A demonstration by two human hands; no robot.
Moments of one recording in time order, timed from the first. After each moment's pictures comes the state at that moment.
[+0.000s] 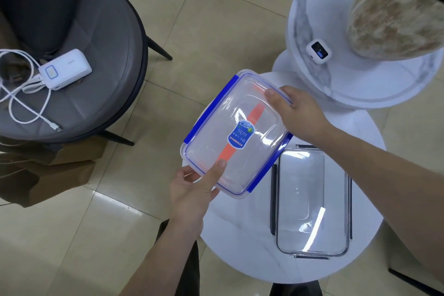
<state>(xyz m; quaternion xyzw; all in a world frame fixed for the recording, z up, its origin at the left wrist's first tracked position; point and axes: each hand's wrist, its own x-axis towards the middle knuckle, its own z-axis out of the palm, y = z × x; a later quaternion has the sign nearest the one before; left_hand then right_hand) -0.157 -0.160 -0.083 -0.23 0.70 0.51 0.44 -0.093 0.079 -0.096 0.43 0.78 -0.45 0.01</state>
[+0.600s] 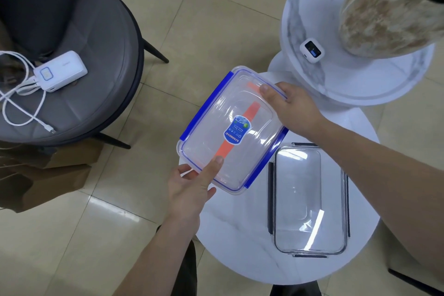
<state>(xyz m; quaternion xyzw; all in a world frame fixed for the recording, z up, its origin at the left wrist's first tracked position) -0.156 -0.160 -0.082 -0.23 0.70 0.50 0.45 -0.093 0.080 -0.097 0.44 0.77 -0.46 0.01</state>
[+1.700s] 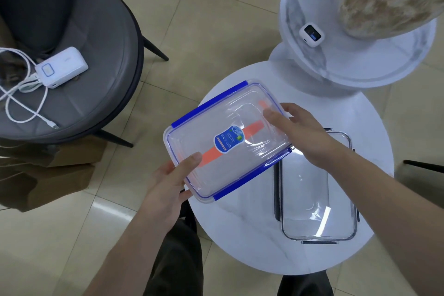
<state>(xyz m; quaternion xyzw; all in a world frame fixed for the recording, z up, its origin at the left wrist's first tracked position) -0.180 -0.215 -0.093 -0.14 0.66 0.51 0.53 -0.045 0.022 -0.090 0.50 0.58 -0.64 0.03</state>
